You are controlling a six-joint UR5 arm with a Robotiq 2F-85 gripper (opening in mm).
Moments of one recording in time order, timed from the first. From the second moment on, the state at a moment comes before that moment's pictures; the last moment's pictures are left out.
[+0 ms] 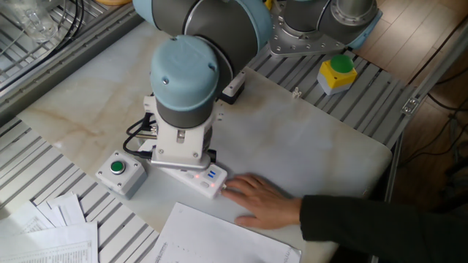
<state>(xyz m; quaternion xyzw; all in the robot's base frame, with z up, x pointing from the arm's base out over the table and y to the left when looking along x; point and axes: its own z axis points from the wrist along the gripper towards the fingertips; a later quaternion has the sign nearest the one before) 0.600 0.061 0.061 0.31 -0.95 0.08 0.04</state>
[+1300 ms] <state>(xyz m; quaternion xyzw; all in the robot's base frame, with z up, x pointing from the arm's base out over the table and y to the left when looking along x) 0.599 0.032 0.029 0.37 -0.92 0.11 0.04</state>
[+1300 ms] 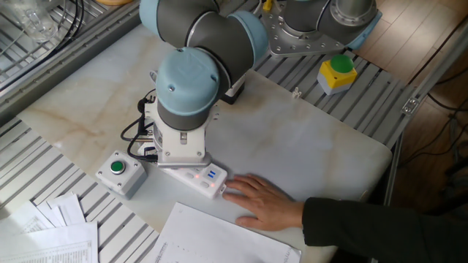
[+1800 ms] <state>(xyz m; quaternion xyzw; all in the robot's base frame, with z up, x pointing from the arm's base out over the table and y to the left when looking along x) 0.593 0.046 0.039 0.35 -0.93 0.13 0.04</state>
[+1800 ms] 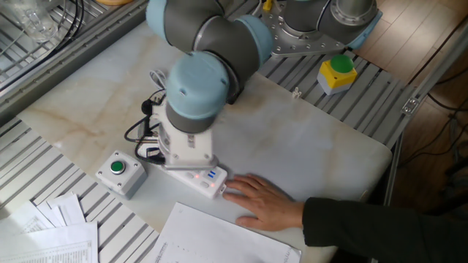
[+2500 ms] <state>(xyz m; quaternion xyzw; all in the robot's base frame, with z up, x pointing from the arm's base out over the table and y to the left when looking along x) 0.597 0.062 0.047 0.35 -0.93 0.12 0.03</state>
